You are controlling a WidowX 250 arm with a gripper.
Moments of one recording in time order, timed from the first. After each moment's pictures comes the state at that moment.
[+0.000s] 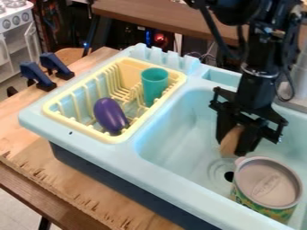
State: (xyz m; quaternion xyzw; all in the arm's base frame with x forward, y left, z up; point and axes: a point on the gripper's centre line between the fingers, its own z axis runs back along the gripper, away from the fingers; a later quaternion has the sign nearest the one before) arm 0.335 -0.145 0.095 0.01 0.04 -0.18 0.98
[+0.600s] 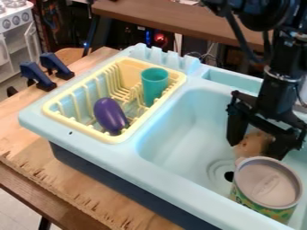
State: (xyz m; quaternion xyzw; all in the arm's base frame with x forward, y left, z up) arm 0.335 -0.165 0.097 0.01 0.05 -0.17 0.98
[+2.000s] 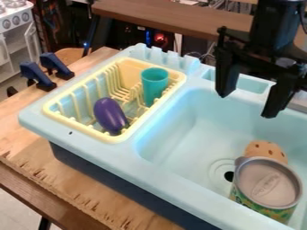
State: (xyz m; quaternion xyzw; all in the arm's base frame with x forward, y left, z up) arm 0.304 -0.141 0.186 0.01 -0.01 -0.11 0.99
